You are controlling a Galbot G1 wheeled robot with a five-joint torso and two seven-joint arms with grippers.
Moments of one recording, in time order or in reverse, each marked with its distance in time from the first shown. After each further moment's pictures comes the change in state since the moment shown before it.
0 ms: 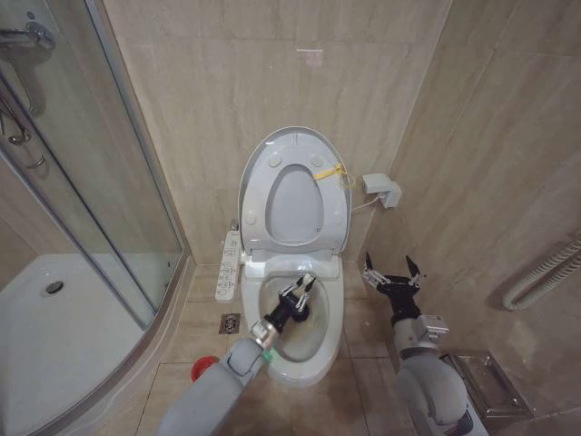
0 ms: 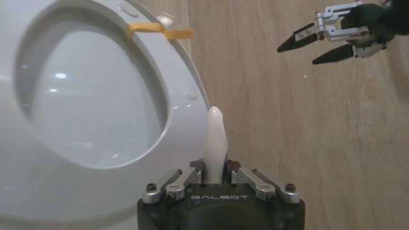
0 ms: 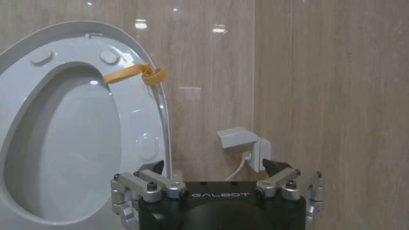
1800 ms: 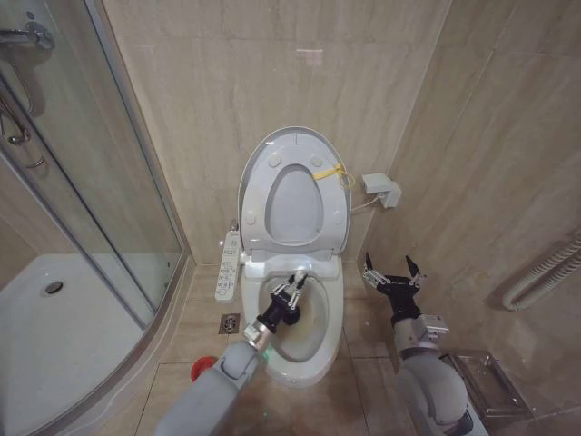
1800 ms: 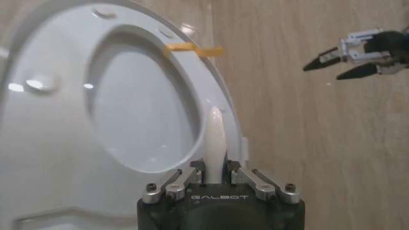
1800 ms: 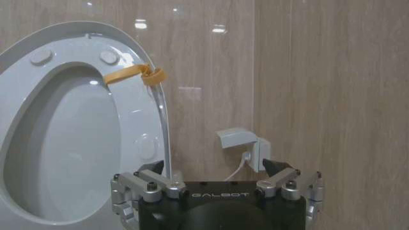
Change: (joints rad) left arm 0.124 0.070 -0.135 -0.123 -0.005 -0.014 0.008; right arm 0.000 0.000 0.000 0.000 0.000 0.000 0.000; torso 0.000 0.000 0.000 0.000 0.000
